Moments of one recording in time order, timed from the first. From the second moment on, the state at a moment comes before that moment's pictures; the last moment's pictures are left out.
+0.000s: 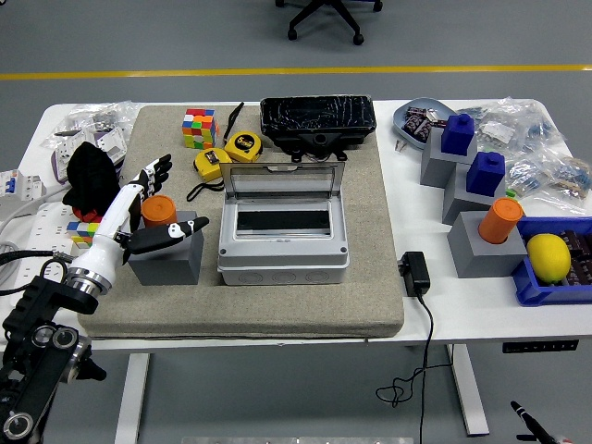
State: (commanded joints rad) left arm -0.02 0.05 -1.43 -1.43 1.55 -0.02 -0.10; right arm 0.17 -0.06 1.43 0.18 -1.43 -0.05 -0.07
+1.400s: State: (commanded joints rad) left arm -0.03 0.04 -1.33 -1.35 1.41 0.22 -0.20; right arm 0.17 -0.06 1.43 0.18 -1.43 -0.05 -0.07
